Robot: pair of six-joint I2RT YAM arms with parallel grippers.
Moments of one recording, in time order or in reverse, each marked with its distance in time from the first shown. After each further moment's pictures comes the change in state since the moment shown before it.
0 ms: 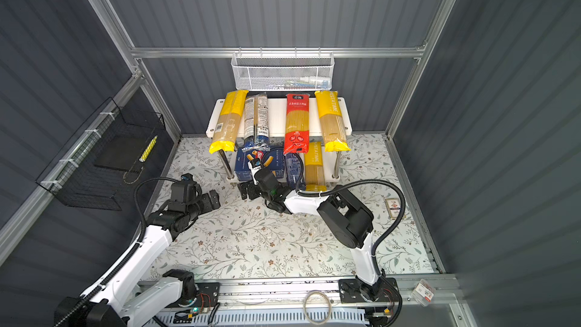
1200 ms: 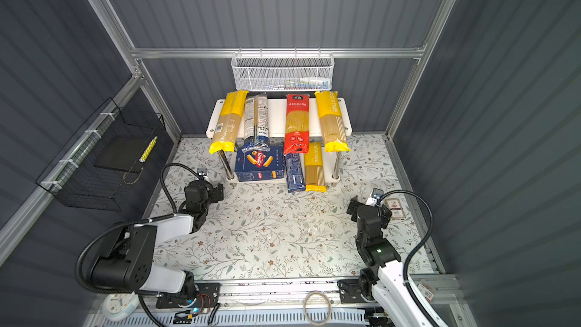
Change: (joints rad) left arm 0.054 0.542 -0.187 1.020 -0.164 0.428; right arm -0.684 -1.318 -1.053 -0.289 0.496 -0.135
